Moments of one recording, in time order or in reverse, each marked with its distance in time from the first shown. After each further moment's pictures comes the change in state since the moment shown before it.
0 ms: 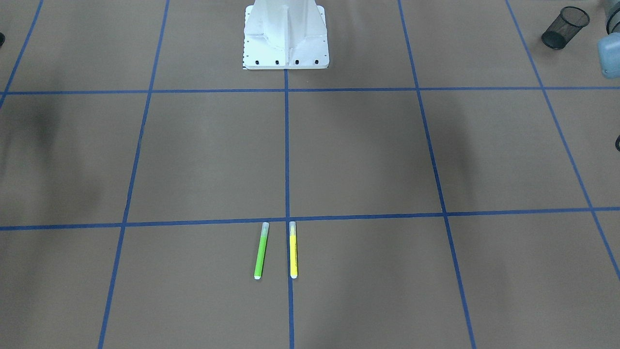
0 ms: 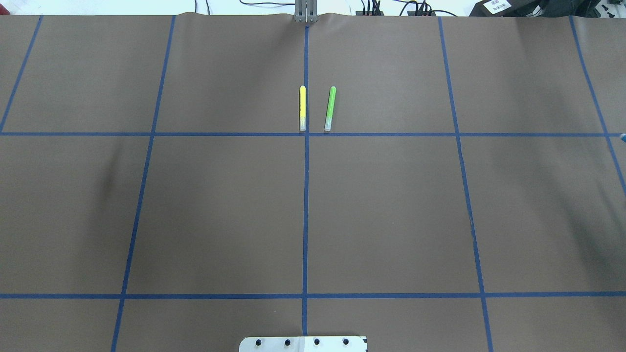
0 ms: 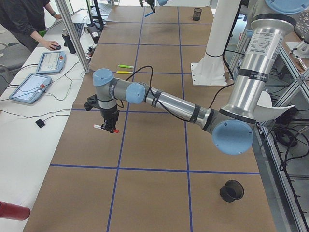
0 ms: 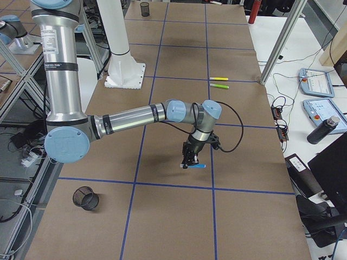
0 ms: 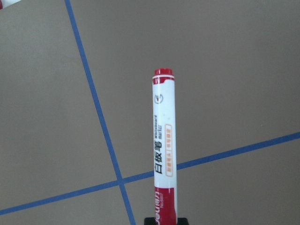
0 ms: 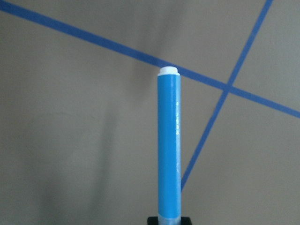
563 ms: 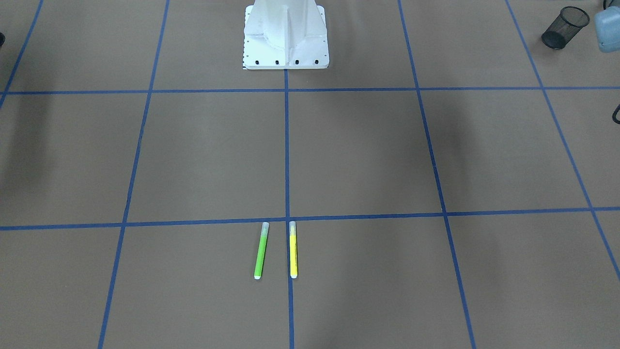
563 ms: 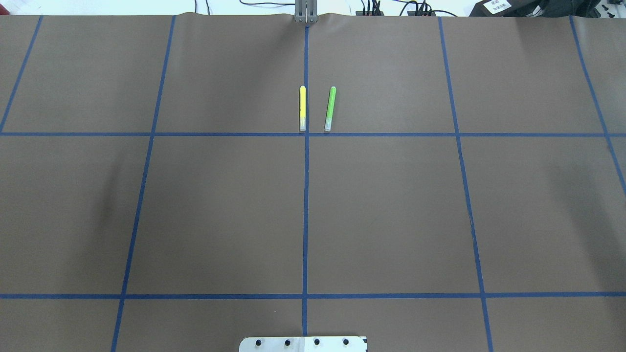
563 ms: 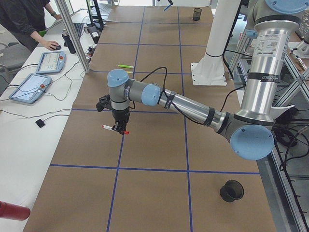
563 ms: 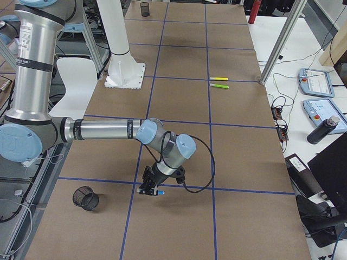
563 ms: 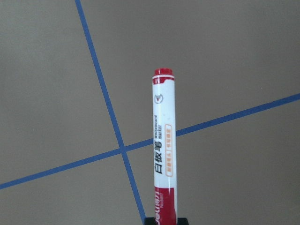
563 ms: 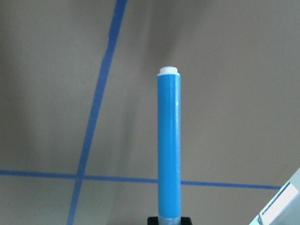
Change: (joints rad) left arm -0.002 0.090 -0.121 0.003 0.000 0.002; right arm 0.167 -0.229 0.038 -0.201 0.006 -0.347
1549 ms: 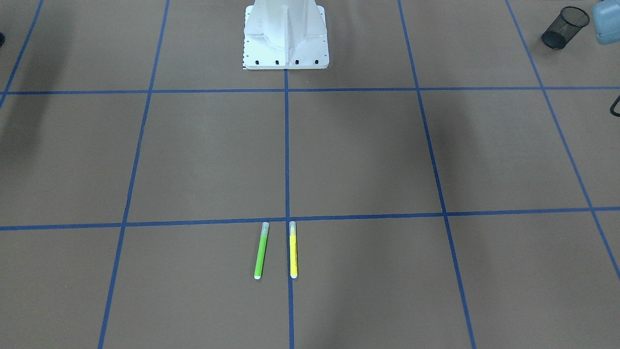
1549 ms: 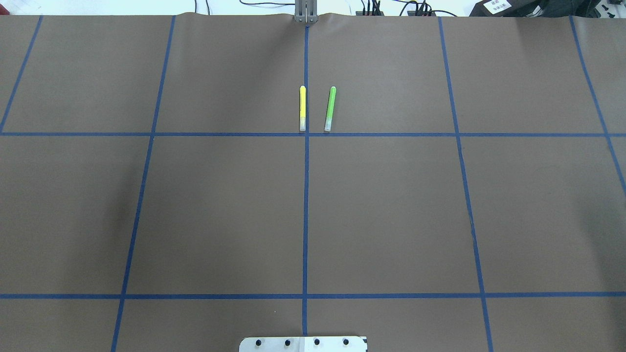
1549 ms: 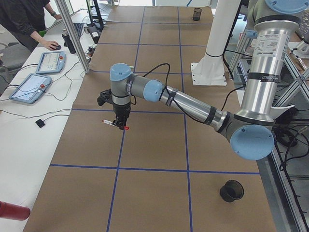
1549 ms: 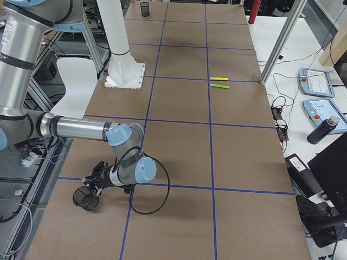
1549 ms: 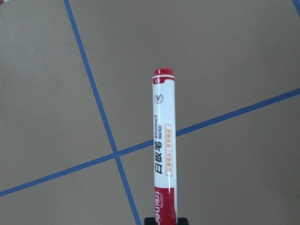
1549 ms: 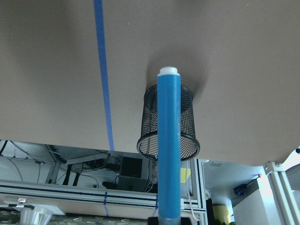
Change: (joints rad) left arm 0.002 -0.007 -0.035 0.002 0.000 0.001; right arm 0.120 -0.180 0.081 -0.452 0.015 -0.249
